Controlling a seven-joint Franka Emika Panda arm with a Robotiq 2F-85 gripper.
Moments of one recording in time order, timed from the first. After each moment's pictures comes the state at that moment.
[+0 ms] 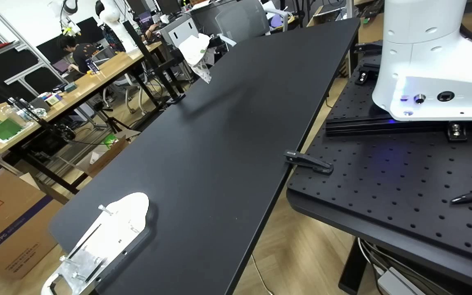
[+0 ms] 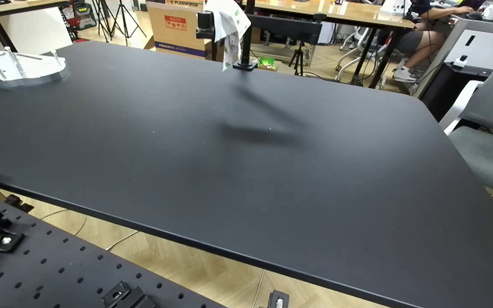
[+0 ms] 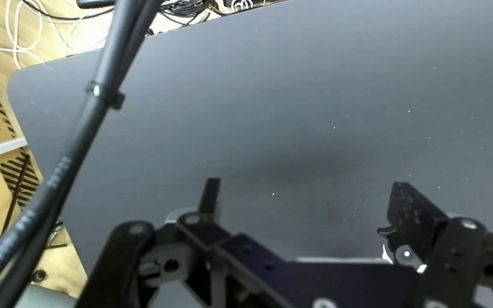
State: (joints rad) arm -0.14 -0.57 -0.07 -2.40 -0.15 1.84 -0.04
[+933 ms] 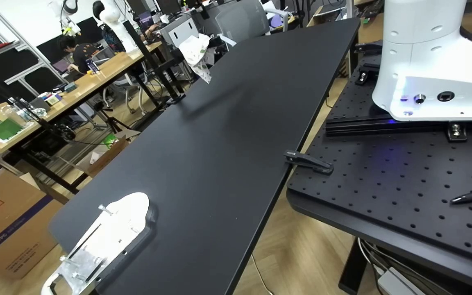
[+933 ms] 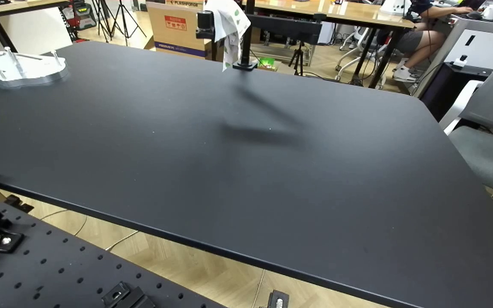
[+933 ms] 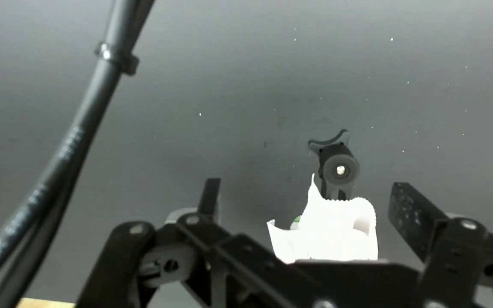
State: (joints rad) arm -0.01 -0.06 0.00 -2.18 -0.13 2.11 -0.08
